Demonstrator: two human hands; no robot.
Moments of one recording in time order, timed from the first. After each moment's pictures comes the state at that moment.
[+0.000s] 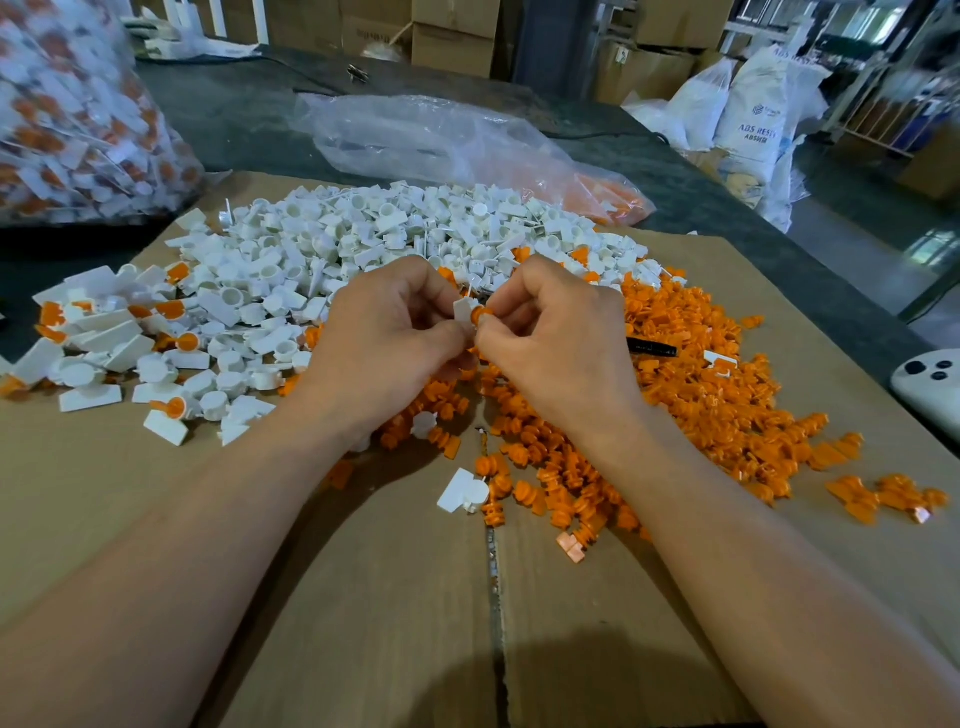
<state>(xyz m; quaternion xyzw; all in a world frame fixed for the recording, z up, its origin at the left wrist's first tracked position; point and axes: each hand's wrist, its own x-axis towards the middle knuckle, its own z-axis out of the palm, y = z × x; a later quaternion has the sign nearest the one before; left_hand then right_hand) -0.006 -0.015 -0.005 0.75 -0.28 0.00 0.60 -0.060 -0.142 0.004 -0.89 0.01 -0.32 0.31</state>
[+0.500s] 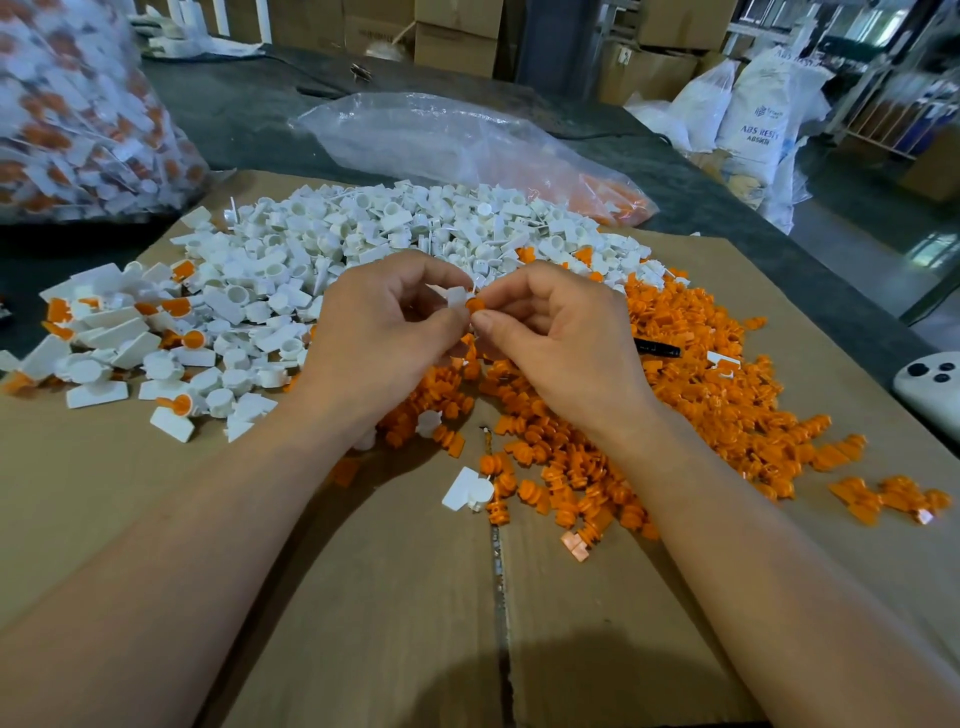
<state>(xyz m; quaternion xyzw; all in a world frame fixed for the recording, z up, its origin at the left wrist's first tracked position) -0.009 -0.013 -0.001 0.74 -0.28 0.03 0.61 -0.063 -0.145 0.007 -0.86 -0.04 -0.25 0.44</state>
